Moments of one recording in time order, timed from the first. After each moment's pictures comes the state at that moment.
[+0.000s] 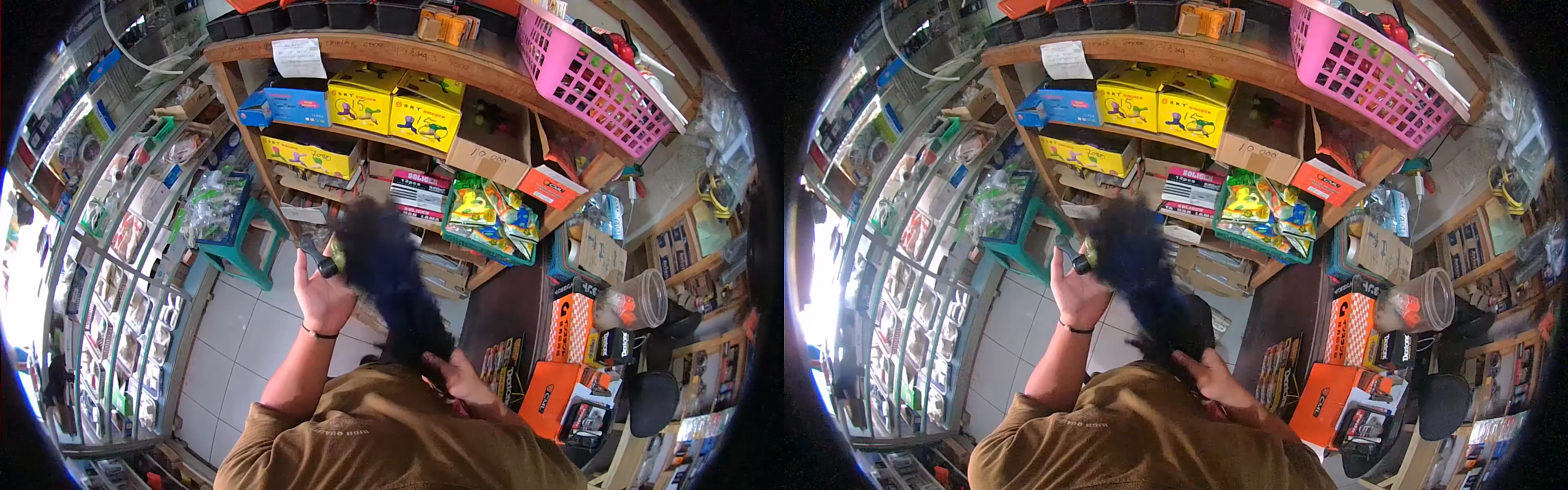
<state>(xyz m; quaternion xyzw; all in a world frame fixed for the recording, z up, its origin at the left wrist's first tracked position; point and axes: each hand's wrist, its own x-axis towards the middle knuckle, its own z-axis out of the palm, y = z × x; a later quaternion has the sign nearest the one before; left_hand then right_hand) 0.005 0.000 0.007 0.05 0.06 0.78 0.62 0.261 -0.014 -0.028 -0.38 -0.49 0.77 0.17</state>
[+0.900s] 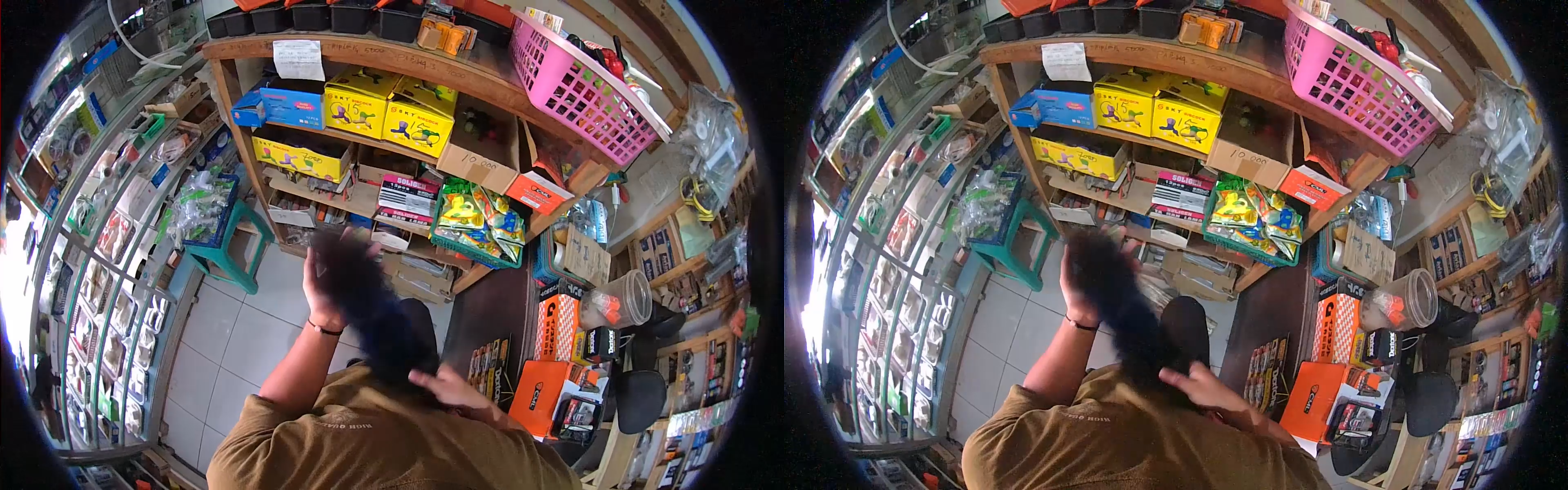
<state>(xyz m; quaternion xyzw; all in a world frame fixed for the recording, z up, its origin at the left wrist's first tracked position) 0.010 0.013 -0.014 0.13 0.02 0.76 0.64 0.262 -0.029 -0.030 -0.43 -0.68 0.59 0.06</state>
